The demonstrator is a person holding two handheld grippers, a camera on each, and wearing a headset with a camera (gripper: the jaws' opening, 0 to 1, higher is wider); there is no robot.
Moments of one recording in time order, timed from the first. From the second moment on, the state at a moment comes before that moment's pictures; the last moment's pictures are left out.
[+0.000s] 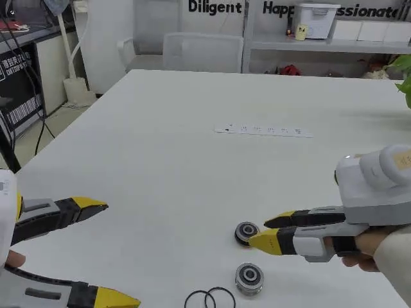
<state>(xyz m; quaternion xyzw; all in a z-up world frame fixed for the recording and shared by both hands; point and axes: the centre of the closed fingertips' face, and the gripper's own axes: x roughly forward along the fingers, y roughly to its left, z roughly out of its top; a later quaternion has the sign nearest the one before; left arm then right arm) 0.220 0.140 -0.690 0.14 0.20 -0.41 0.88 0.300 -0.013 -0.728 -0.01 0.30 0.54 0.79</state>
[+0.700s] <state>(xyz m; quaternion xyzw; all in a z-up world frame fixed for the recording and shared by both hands) 0.219 0.143 -0.666 0.14 0.18 -0.42 0.88 0.309 -0.027 -0.724 0.01 0.30 0.52 0.80</state>
